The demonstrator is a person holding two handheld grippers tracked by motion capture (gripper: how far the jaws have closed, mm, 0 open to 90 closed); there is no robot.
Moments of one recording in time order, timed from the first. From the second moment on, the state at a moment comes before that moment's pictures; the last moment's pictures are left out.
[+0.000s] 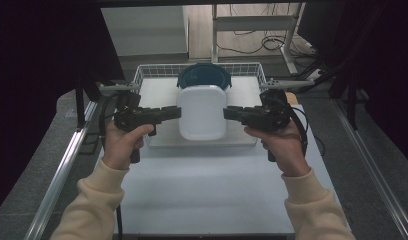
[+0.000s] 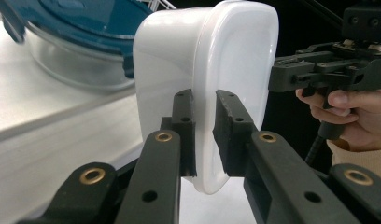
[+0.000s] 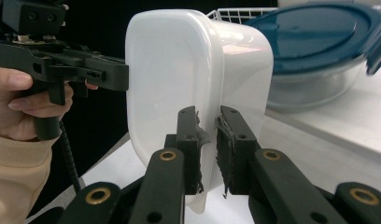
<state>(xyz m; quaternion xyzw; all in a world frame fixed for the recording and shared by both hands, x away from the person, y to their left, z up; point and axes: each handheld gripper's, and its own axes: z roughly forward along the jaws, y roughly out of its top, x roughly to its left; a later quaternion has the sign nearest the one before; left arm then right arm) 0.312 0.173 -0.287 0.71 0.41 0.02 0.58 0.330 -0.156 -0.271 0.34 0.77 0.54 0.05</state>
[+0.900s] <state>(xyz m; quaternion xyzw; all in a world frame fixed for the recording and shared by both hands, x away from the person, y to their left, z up) 0.390 0.183 -0.230 0.70 0.43 0.00 0.57 0.409 -0.146 -0.215 0.36 0.77 0.53 0.02</state>
